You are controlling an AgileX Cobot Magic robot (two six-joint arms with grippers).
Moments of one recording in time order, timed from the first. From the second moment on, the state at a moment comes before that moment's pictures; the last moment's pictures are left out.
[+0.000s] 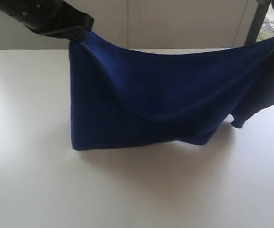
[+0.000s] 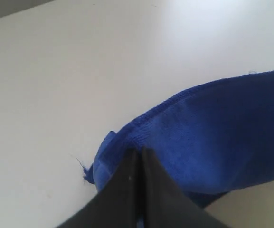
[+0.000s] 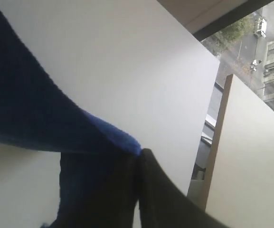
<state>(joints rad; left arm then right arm) -0.44 1.53 -1.40 -0.27 0.72 0.21 0.28 1.16 -1.13 -0.54 0.94 -0.02</state>
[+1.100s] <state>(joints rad) -0.38 1.77 -0.91 -0.20 -0.08 -0.03 0.25 1.67 -0.99 -1.02 0.45 0.28</state>
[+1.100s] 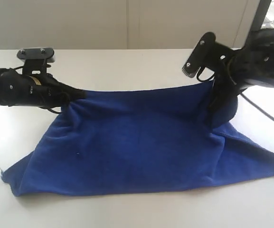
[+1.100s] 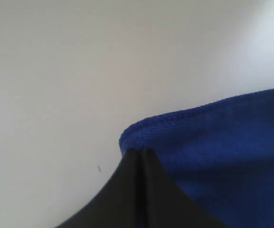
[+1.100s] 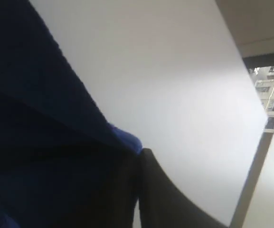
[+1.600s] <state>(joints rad) -0.38 1.78 -0.91 -0.21 -0.14 -0.03 0.23 1.76 -1.04 -1.07 0.46 0.49</state>
